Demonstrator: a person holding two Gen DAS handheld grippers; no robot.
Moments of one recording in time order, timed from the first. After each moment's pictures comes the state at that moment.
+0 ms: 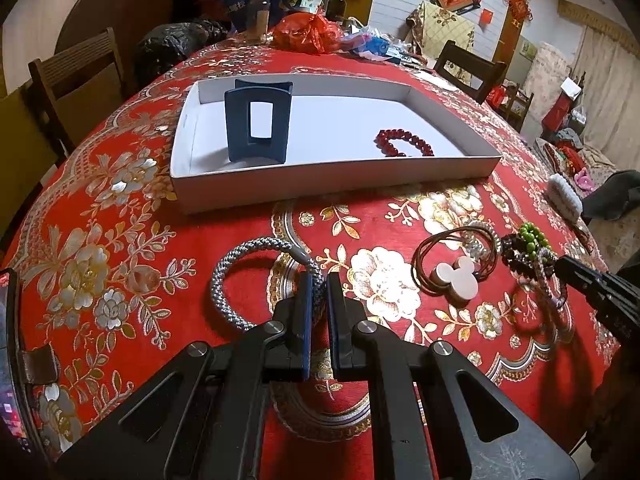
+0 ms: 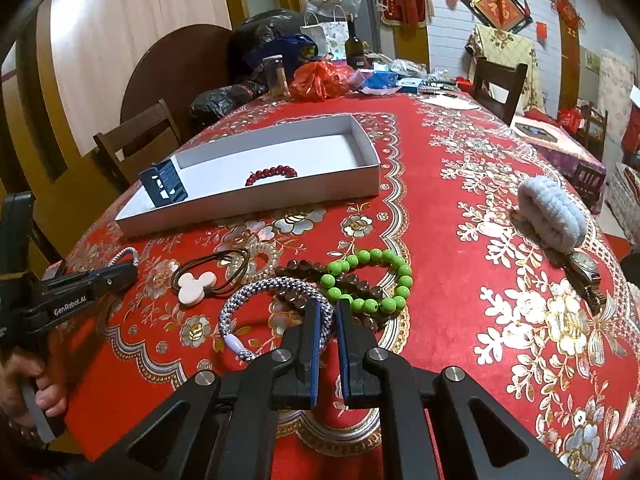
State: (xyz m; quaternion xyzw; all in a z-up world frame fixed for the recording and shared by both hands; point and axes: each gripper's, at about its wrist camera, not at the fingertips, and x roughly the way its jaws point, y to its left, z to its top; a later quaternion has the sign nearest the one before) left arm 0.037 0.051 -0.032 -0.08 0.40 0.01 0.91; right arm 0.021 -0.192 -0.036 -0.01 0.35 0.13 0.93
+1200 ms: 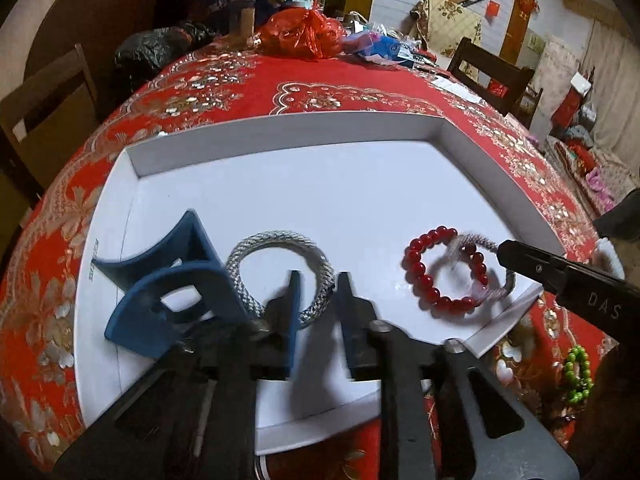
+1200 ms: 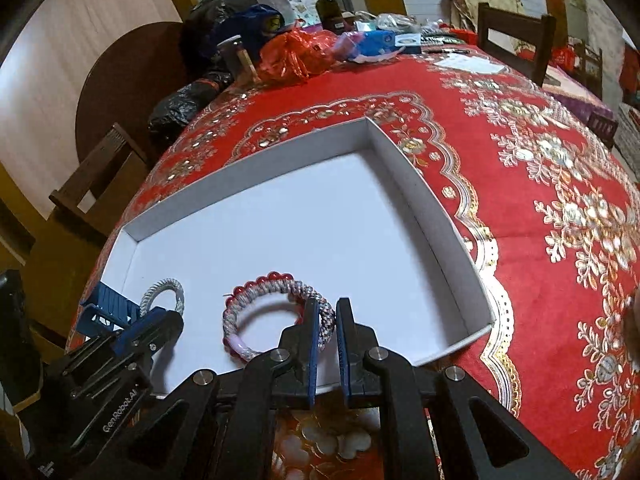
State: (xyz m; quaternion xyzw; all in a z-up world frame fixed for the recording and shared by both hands) left arm 0.185 0.059 -0.027 -0.07 0.42 0.01 0.91; right arm 0.206 -0.136 -0.025 0.07 0.42 0.11 0.90
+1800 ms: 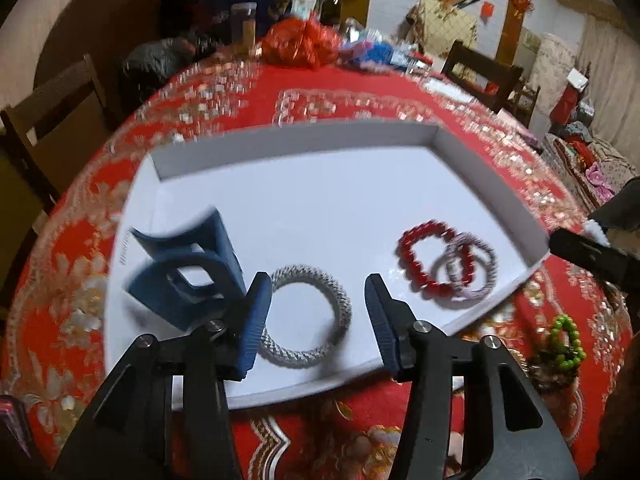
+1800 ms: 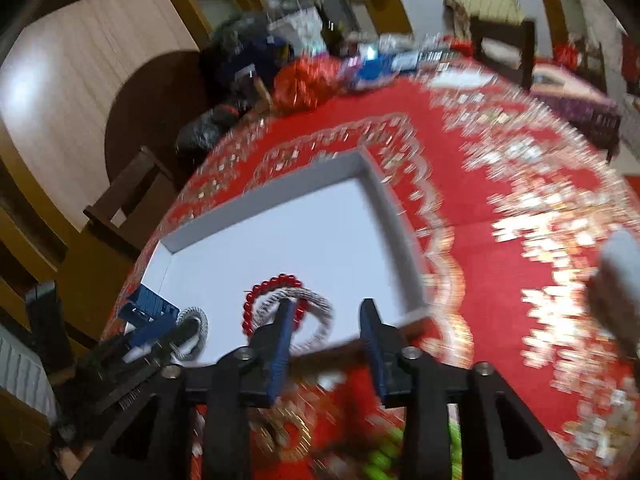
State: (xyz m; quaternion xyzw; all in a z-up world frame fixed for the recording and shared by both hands) left arm 0.141 0.046 -0.006 -0.05 0.39 0.02 0.92; right arm 0.137 -0.185 0.005 0.10 0.37 0.14 0.91
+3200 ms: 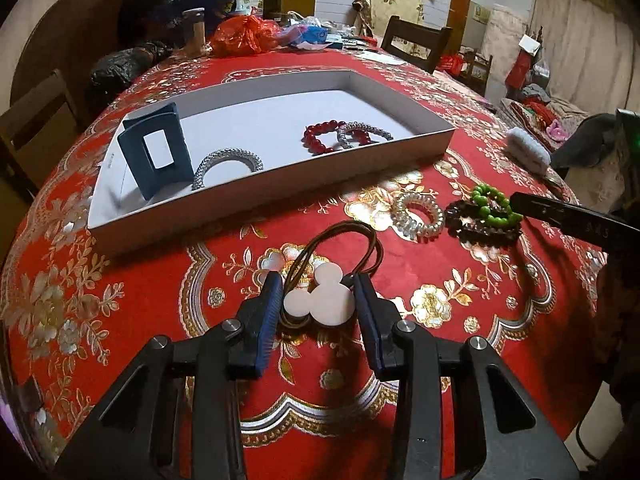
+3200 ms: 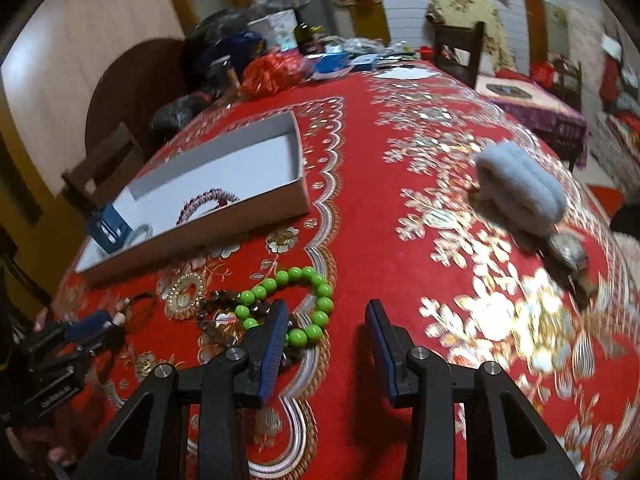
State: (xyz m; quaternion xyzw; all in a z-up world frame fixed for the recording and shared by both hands) left arm 0.042 0.002 -0.028 -0.01 0.41 -0.06 0.91; right arm 0.063 -0.236 -0.037 0.04 0.38 0.09 0.92
